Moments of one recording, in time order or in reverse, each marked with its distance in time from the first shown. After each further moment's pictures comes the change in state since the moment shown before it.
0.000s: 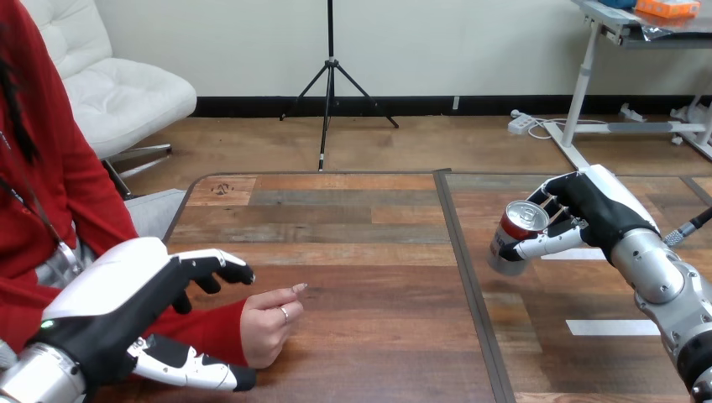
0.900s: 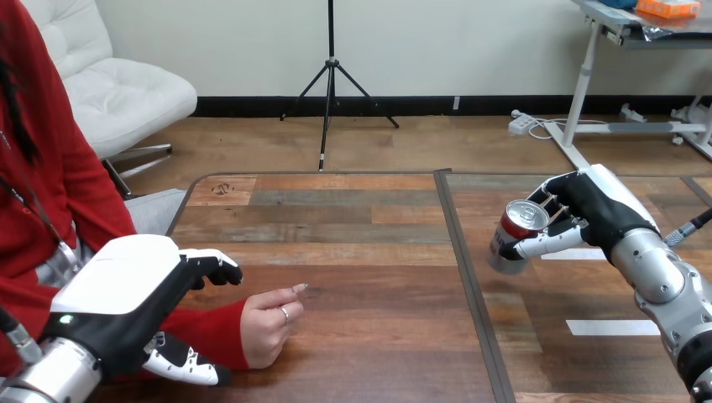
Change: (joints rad) left arm -0.041 -0.007 -0.076 0.033 0.259 0.029 0.138; right arm 0.000 0.000 0.000 0.000 0.010 0.000 0.000
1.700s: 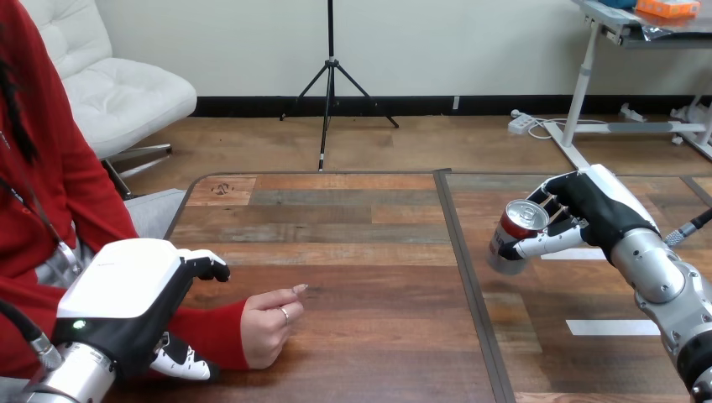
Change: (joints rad) left arm -0.021 -0.042 -0.077 0.039 0.155 0.105 0.106; right arm 0.000 0.000 0.000 0.000 0.006 0.000 0.005
